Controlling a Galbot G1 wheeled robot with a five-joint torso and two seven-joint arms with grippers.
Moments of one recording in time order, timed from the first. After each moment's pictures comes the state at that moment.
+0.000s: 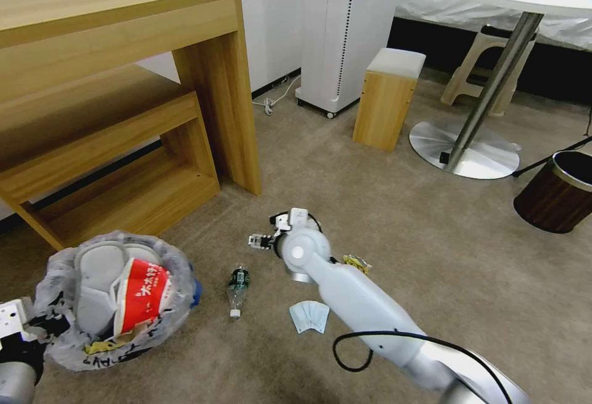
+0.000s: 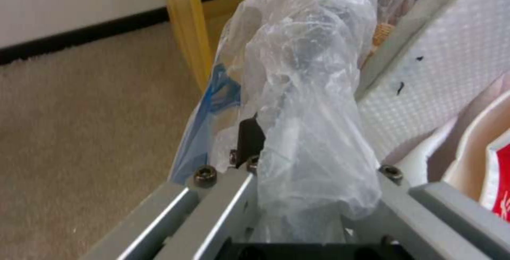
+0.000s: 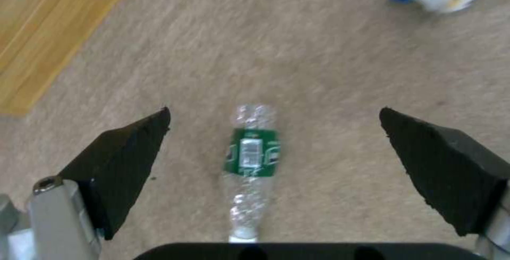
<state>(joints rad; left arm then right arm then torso) 2.00 -1.09 -1.08 -2.31 -0.87 0.32 -0.43 -0.54 1.51 -0.30 1.35 1.29 -0.63 0.78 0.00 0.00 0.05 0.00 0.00</state>
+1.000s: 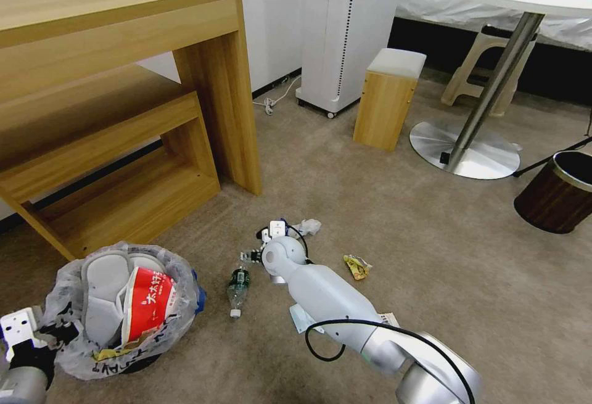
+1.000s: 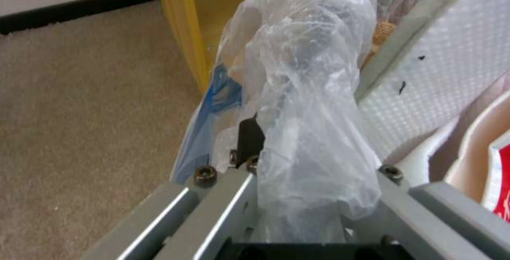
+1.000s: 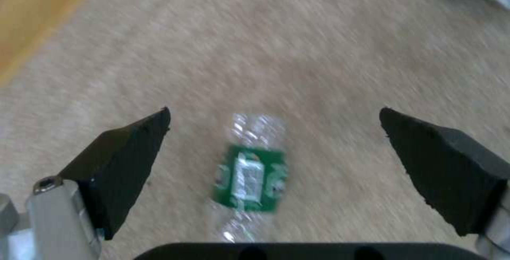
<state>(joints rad) 1.99 -1.11 -1.03 -2.30 -0.85 0.32 -0.44 -0.51 1.61 -0.31 1.05 1.03 -0.54 0.49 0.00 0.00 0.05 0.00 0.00</state>
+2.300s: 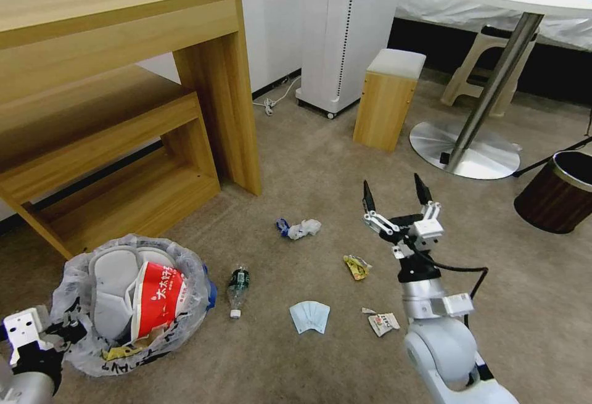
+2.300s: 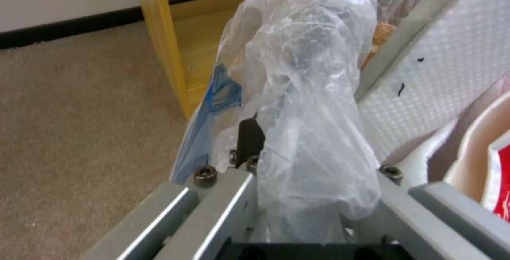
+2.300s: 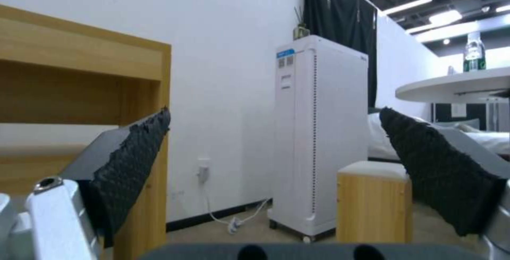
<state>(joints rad) 2.03 -1.18 -1.02 -2.40 -0.80 0.29 -0.40 -1.38 1.27 0.36 2.09 0.13 0.38 0.14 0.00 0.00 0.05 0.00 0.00</state>
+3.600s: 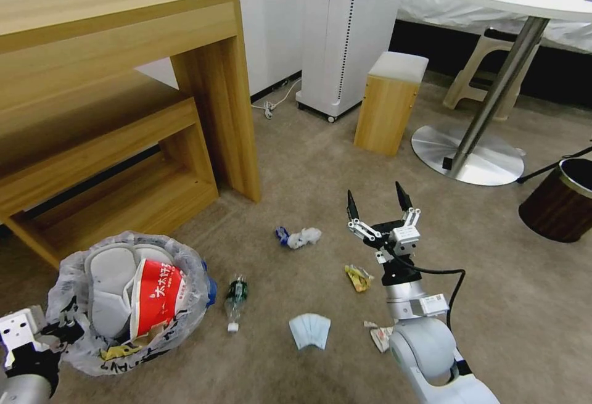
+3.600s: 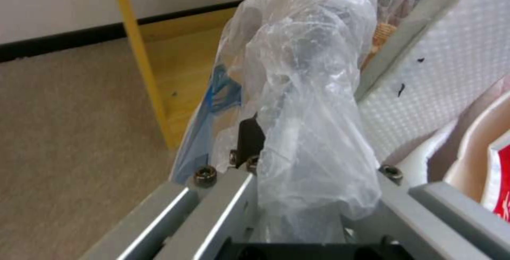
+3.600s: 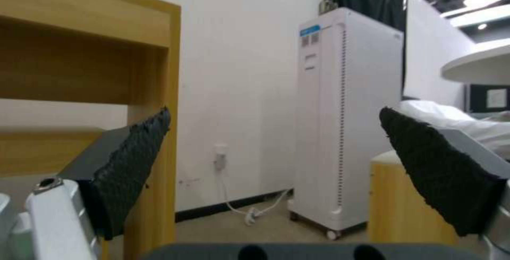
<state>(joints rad) 2.03 -1.20 -1.03 -2.42 -0.80 0.29 -0.41 -1.29 1.27 0.26 1.96 0.12 0.40 0.13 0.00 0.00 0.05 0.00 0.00</state>
